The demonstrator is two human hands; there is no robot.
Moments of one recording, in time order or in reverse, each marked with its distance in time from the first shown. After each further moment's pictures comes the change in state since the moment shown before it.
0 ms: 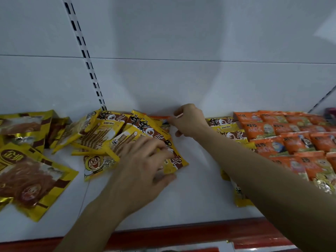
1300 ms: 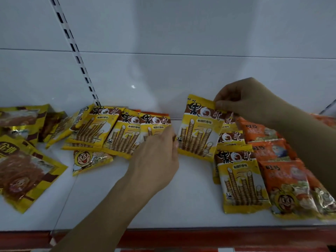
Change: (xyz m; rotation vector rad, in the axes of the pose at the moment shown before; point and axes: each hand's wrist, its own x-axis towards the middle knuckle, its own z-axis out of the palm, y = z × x) left_hand 0.060 0.052 0.020 -0.159 -0.062 -0.377; right_hand -0.027 0.032 -0.150 -0.125 -0.069 -0.310
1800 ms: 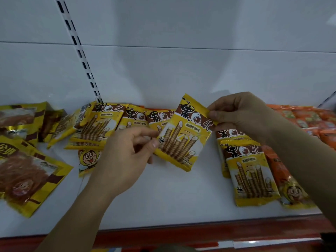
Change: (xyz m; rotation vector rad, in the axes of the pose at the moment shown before) left_hand -0.022 -0.062 -0.036 -0.551 0.061 -0.081; right_hand -0.022 -0.014 0.042 0.573 -0.132 0.189
